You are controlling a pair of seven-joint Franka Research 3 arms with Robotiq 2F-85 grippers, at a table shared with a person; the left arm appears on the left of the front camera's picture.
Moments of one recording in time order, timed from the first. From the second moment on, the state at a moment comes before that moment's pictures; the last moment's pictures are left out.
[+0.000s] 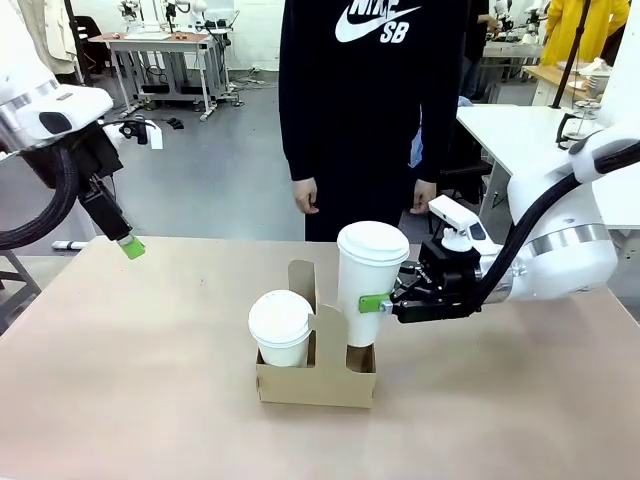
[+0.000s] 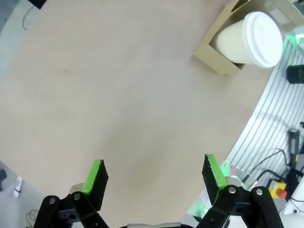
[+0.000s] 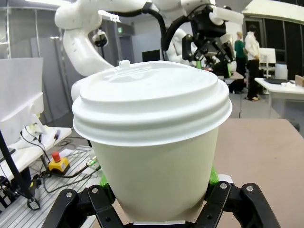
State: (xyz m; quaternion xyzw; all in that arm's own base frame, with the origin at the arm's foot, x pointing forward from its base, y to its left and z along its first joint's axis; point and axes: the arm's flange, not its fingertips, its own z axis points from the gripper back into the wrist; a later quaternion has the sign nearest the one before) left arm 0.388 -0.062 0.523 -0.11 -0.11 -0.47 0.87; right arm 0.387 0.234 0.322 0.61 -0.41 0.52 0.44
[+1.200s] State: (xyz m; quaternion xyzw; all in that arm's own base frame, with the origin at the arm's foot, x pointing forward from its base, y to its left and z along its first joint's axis) left arm 0.387 -0.065 0.525 -0.10 -0.11 -0.47 0.87; right arm 0.373 0.251 0.251 0.62 -0.36 0.54 0.43
